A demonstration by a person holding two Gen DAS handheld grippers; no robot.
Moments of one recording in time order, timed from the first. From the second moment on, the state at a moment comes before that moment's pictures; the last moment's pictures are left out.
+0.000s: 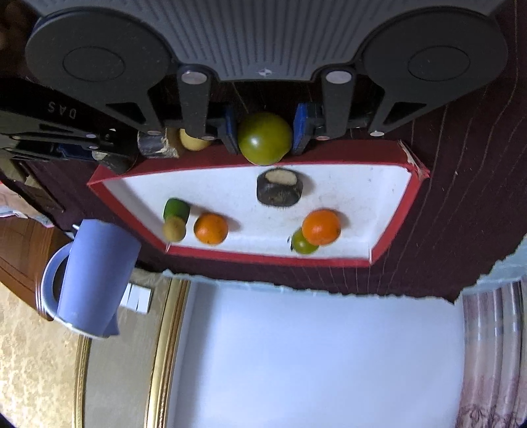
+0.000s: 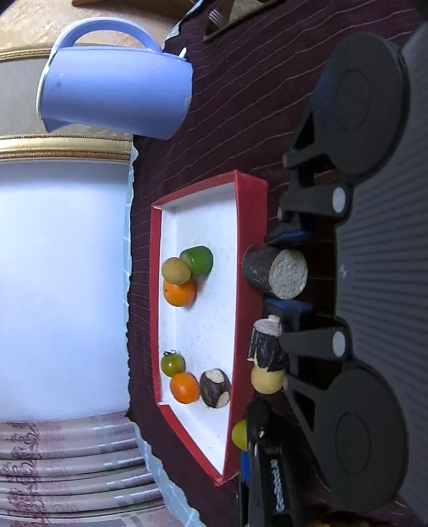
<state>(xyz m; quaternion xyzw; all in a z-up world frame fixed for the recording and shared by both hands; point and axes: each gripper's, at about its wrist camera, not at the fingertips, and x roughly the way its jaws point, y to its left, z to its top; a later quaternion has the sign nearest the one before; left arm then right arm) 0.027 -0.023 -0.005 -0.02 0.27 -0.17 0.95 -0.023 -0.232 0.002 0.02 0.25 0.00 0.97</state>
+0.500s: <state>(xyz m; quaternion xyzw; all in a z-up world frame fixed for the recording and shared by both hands) 0.024 -0.031 -0.001 0.01 0.26 -0.15 0.95 -0.028 -0.228 0.013 0.04 0.22 0.01 0.97</state>
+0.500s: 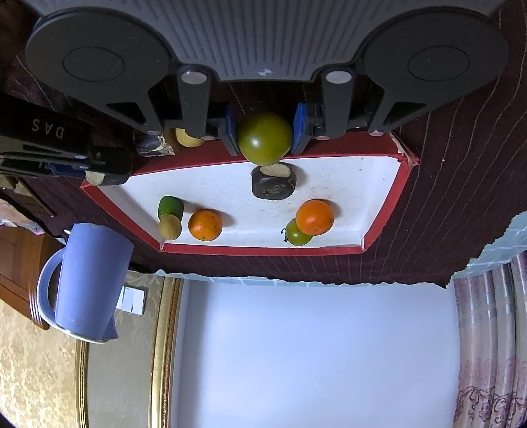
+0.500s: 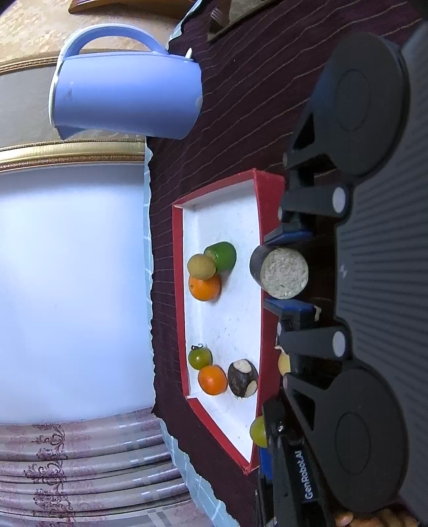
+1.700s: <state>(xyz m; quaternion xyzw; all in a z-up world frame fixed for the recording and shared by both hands) 0.016 -0.029 0.032 0.03 0.21 -0.13 0.97 -0.033 -0.220 0.036 0.03 0.19 0.02 0.98</state>
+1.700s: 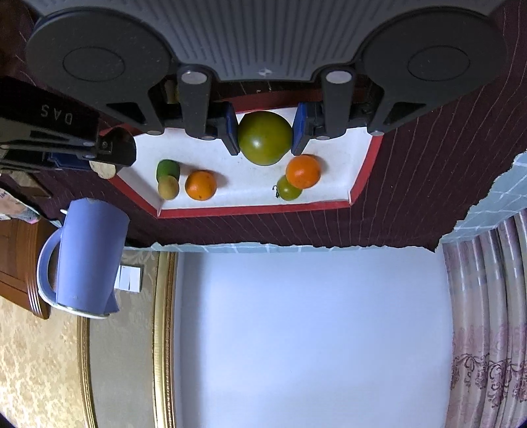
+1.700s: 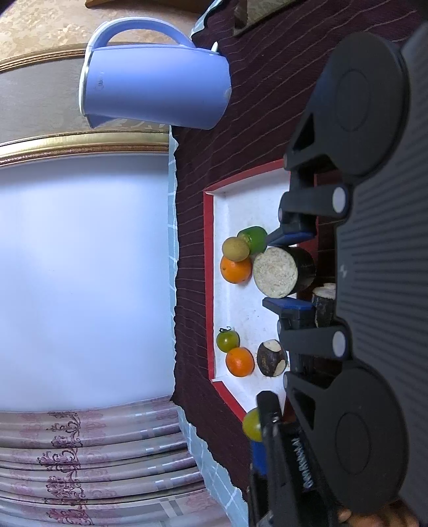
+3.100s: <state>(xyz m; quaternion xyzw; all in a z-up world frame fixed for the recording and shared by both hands) 0.081 -0.063 0.031 0.08 0.20 -0.06 0.98 0.009 -0.227 0.034 0.05 0.16 0.01 0.99</state>
